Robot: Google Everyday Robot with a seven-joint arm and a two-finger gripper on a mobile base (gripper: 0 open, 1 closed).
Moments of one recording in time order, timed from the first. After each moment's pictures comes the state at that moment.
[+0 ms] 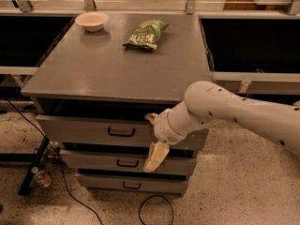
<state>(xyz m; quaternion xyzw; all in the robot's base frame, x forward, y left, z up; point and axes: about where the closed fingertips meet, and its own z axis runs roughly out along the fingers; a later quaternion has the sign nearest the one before) 0.498 0.005 0.682 -0.67 0.66 0.19 0.28</state>
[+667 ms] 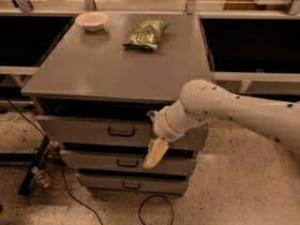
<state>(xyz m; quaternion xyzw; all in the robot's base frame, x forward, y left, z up) 0.515 0.001 0.679 -0.66 0.68 0.16 0.27</state>
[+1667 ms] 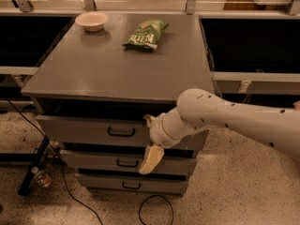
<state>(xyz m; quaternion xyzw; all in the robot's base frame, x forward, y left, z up) 0.504 0.015 0.659 -0.66 0.67 0.18 0.27</state>
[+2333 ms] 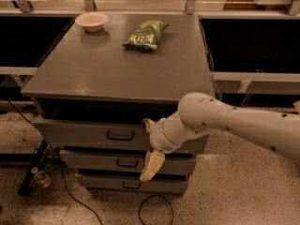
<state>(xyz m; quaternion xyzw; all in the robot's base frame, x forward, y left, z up) 0.486 0.017 0.652 -0.68 0.66 0.20 0.27</state>
